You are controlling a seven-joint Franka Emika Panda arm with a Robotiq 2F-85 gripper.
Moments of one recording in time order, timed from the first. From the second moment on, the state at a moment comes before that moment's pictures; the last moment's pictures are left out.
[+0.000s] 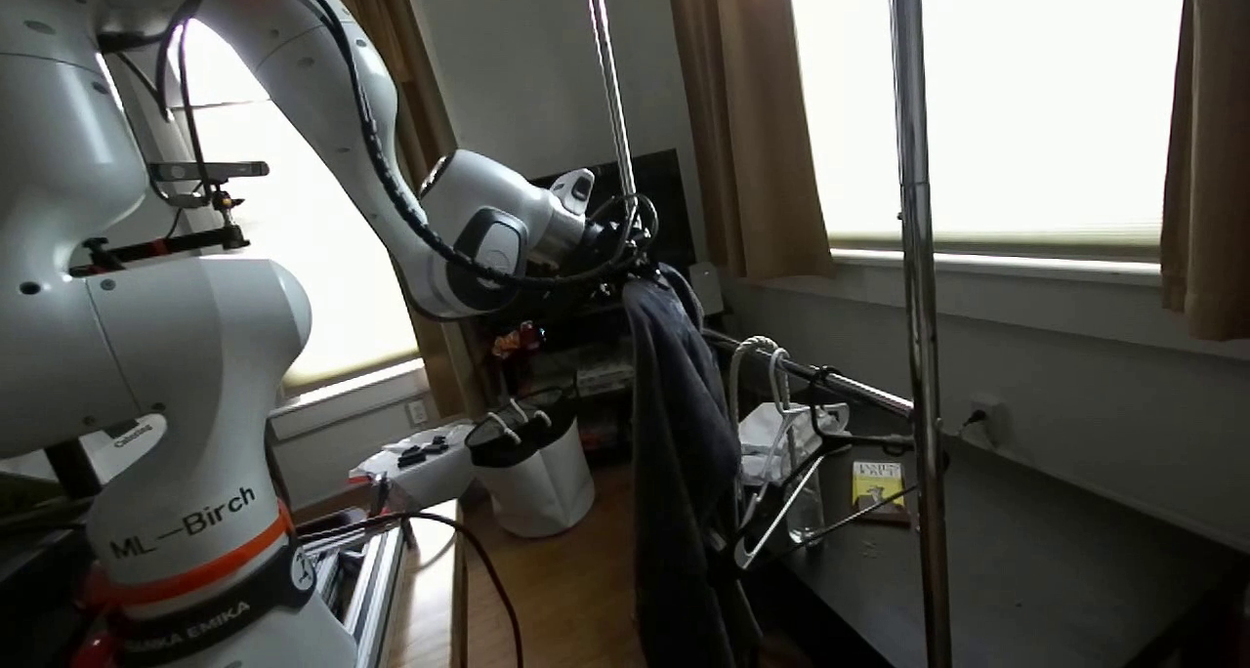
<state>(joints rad) 2.05 0.14 -1.54 -2.78 0.04 3.71 -0.68</state>
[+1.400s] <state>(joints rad) 2.22 0.09 -1.78 -2.78 -0.32 4.03 -0.69</state>
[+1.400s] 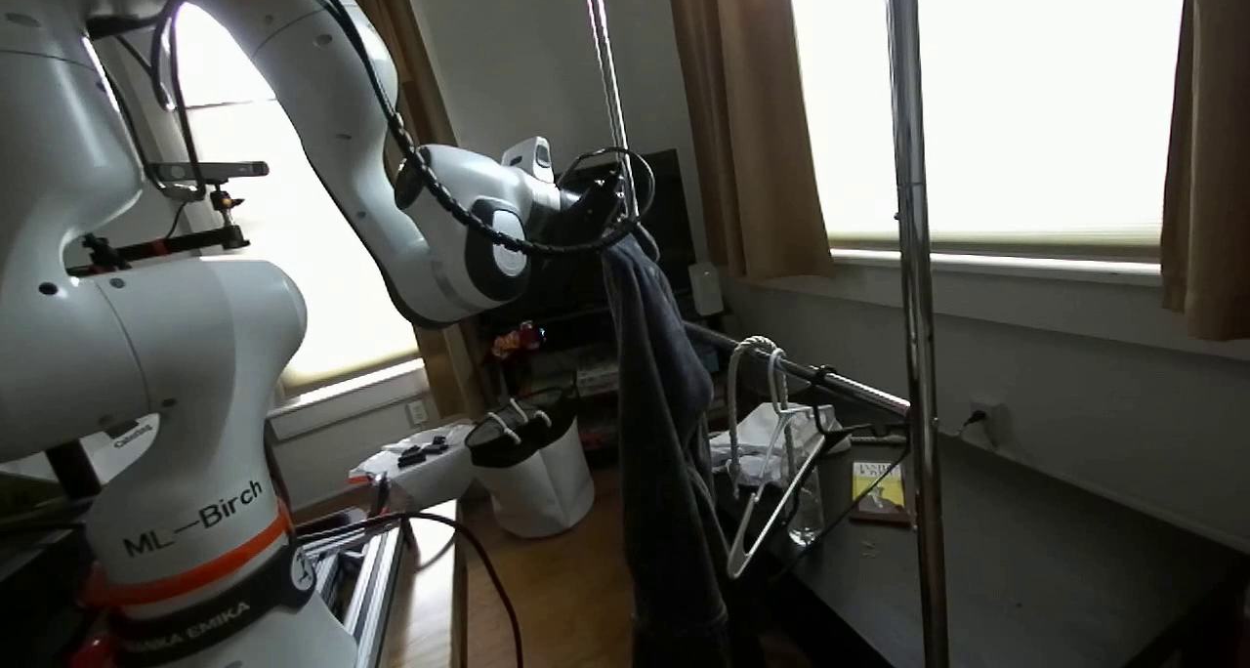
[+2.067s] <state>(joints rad) 2.23 0.15 -2.04 -2.78 -0.49 4.18 -0.30</state>
